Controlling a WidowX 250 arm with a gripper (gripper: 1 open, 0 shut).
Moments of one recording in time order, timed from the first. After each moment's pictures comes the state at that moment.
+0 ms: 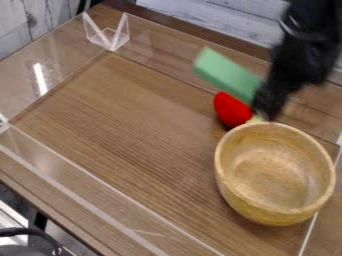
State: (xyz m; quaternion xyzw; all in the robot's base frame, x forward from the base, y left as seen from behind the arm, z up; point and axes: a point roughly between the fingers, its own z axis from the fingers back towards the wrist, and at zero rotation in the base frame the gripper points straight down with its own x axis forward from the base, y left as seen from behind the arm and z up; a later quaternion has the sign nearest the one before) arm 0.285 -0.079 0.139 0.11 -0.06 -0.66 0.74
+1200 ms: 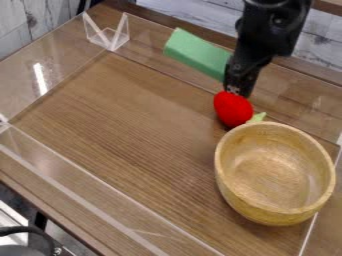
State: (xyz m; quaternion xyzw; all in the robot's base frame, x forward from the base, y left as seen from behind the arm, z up) arm 0.284 -0.064 0.149 0.12 -0.08 -0.65 0.75
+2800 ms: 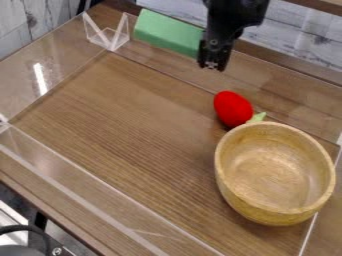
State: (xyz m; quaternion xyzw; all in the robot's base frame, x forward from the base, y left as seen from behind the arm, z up) arm 0.289 -0.022 0.157 0.15 -0.08 -0.57 0.81
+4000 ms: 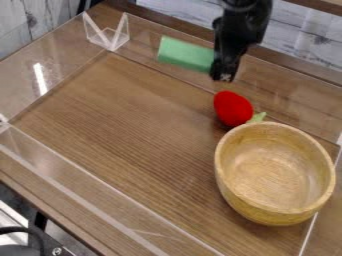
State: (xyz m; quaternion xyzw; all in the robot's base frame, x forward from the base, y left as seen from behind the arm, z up) arm 0.351 0.000 0.093 0.12 -0.07 -0.52 0.84
